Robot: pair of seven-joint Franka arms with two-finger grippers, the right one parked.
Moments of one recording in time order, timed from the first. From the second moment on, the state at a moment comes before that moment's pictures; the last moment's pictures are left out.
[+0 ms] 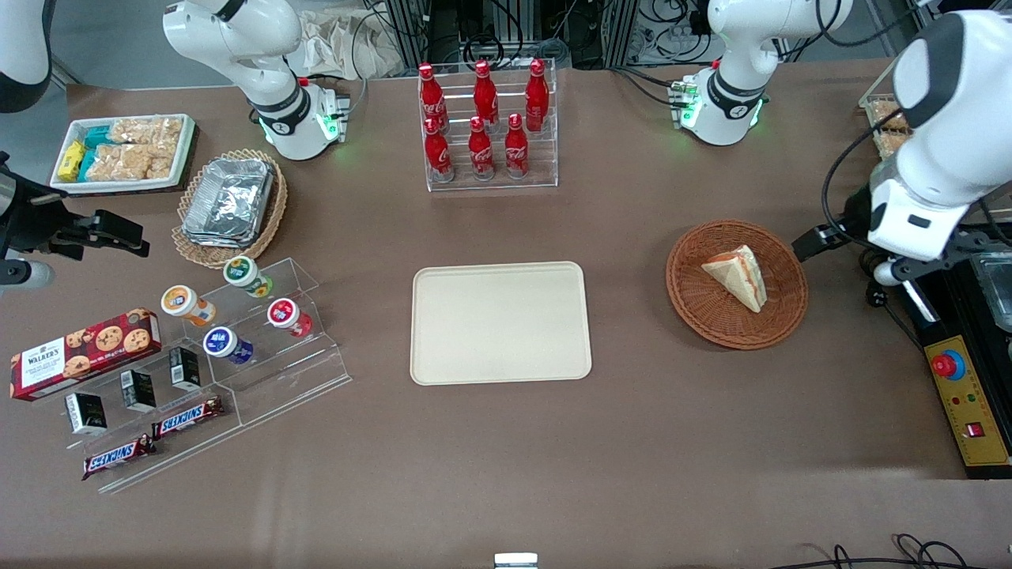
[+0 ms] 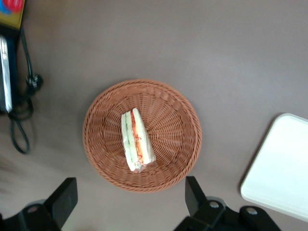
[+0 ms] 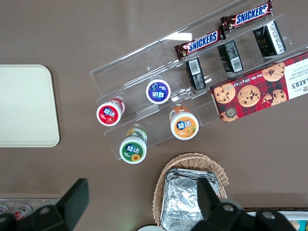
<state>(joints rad) -0.03 -0.14 -0.06 -2.03 0.00 1.86 -0.53</state>
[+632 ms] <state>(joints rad) -0.03 -0.20 -0.06 -2.44 0.00 2.24 -0.65</state>
